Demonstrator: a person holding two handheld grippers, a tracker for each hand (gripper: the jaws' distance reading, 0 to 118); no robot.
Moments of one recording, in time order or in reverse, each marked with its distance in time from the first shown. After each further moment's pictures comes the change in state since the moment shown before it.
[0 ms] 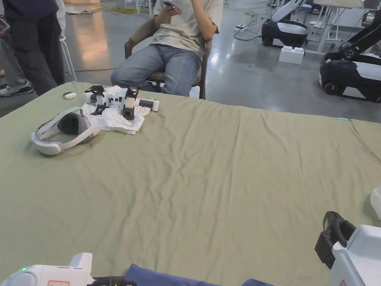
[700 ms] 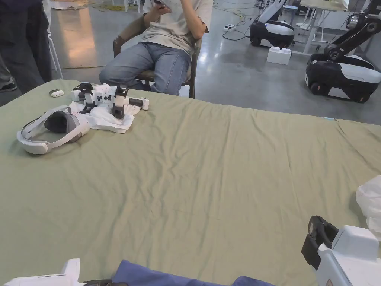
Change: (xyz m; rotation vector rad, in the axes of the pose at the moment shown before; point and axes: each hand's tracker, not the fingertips) left arm -0.027 -0.006 -0.001 0.083 -0.291 0.053; right arm -0.004 -0.007 0.002 -0.061 0.002 -0.011
